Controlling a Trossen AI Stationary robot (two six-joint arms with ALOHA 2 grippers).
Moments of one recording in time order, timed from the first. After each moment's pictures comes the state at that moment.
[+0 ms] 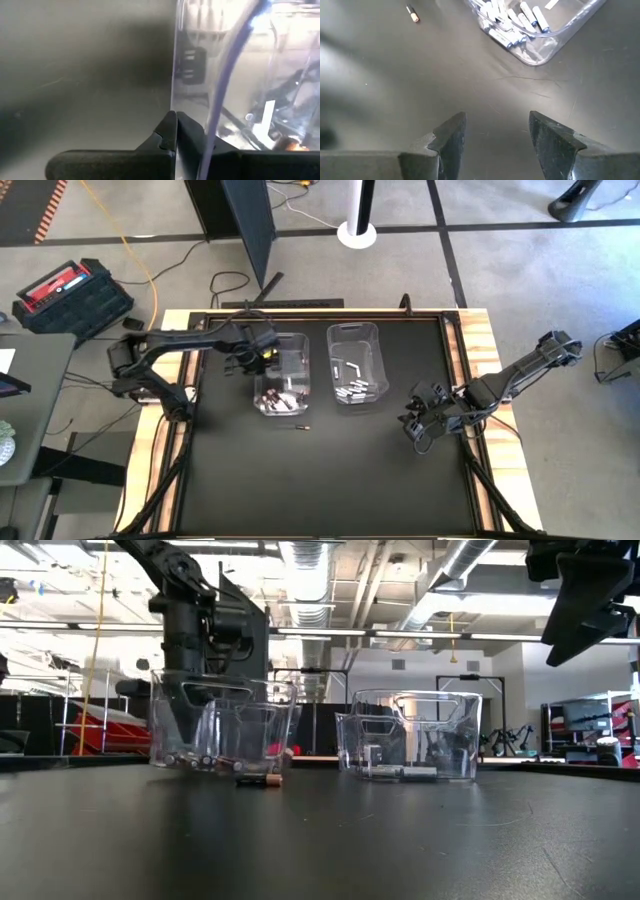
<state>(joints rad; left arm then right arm) 0.48 1.52 0.97 -0.84 0.00 -1.15 0.51 1.00 0.80 -0.88 0.45 1.15</state>
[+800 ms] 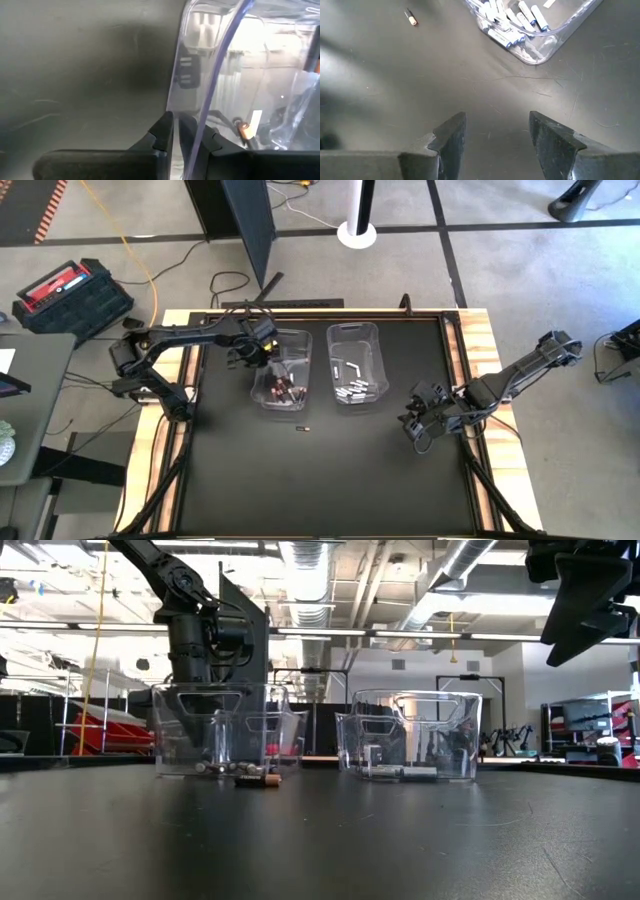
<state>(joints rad) 0.57 1.55 0.97 -0.75 0.01 -1.07 0.51 1.00 0.80 -0.88 0.45 1.17</state>
